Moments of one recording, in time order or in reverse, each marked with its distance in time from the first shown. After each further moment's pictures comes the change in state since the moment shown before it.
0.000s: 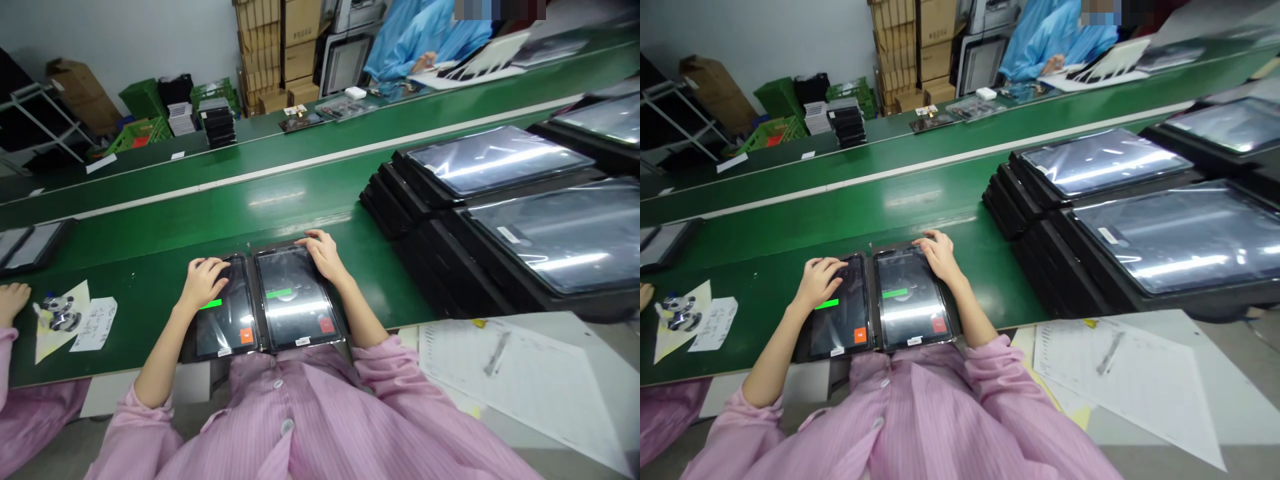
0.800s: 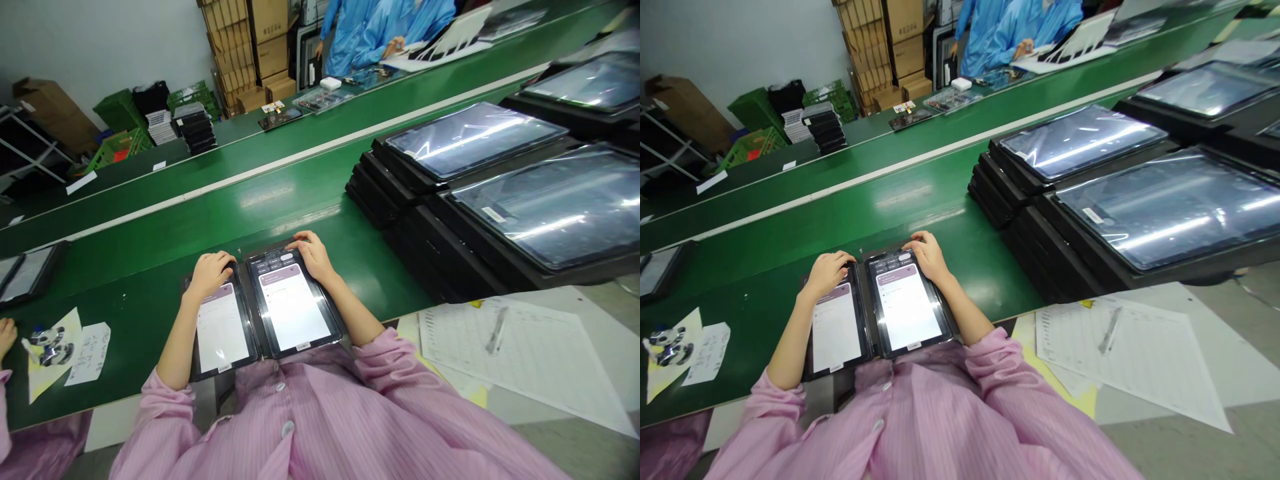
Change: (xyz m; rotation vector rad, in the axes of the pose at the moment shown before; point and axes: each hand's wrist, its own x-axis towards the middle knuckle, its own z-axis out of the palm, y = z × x) left_hand 0.073 -0.006 0.012 -0.018 -0.195 0.049; right_hand 0.002 0.006 0.020 0.278 0.214 -0.032
